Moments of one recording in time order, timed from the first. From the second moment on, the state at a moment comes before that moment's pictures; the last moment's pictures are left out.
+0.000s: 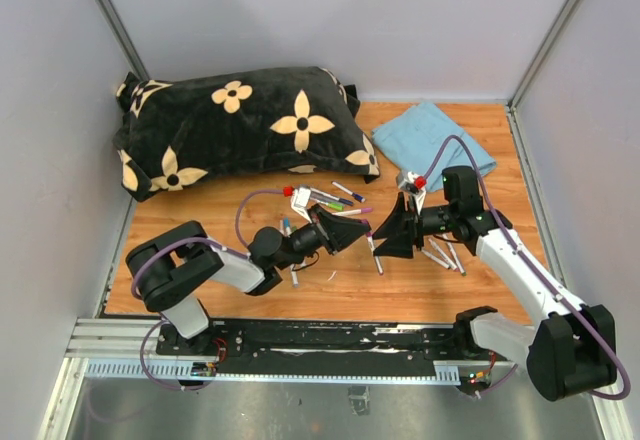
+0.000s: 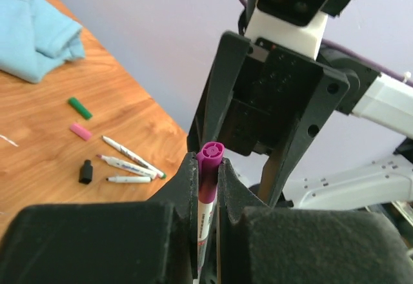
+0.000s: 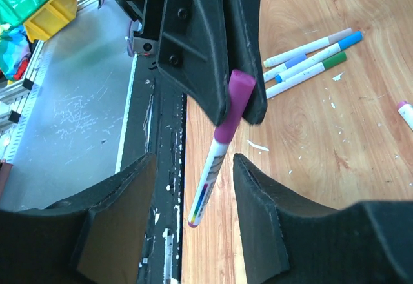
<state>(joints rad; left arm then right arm) -0.96 1.65 0.43 1.52 0.13 -0.87 0.26 1.08 0.71 -0.38 -1.31 -0.31</state>
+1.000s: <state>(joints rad) -0.82 1.32 0.45 1.51 -0.10 -0.74 0.32 1.12 0.74 -0.38 -1.25 -0.28</state>
